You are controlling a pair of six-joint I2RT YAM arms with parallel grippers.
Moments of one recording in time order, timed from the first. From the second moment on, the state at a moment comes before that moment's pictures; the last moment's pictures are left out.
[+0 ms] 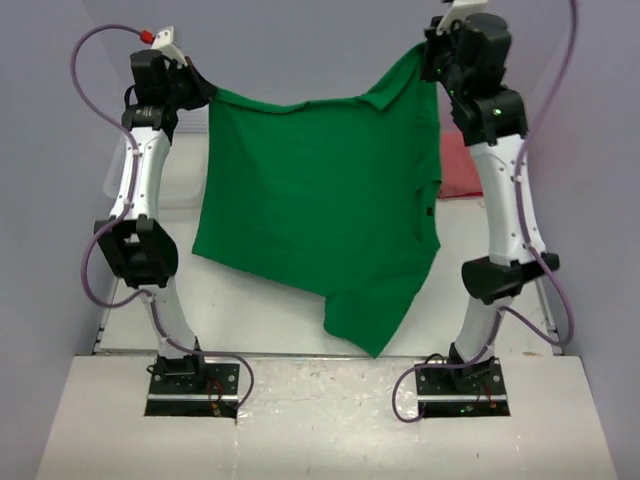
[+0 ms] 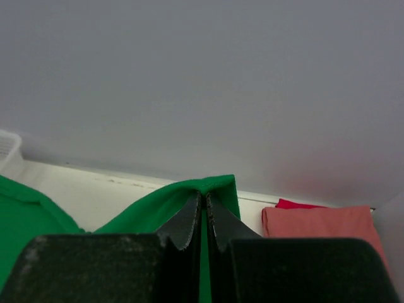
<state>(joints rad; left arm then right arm) 0.06 1.95 2.10 -0.39 0.33 -0.35 0.29 1.87 2.55 -0.71 0.15 0.01</state>
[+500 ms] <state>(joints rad) 0.06 2.24 2.38 -0.17 0.44 -0.40 0.17 2.00 2.58 -0.51 0.03 -0.07</state>
